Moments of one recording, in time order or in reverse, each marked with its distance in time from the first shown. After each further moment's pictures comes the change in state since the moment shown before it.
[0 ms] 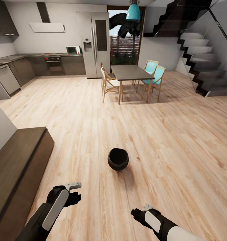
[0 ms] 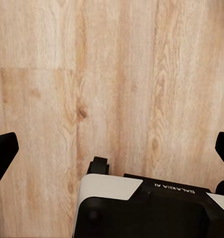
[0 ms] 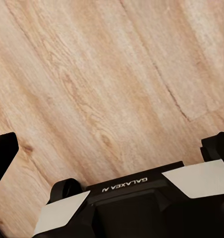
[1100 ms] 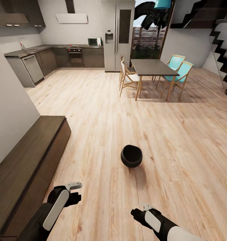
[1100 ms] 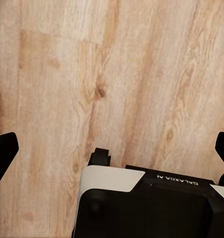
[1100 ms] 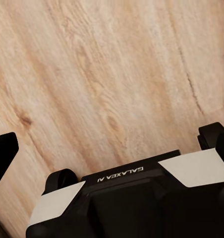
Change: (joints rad) left arm 0.000 -0.004 -0.003 0.000 -0.003 0.000 0.003; right arm 0.000 0.000 0.000 0.000 0.000 0.005 0.004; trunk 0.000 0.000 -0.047
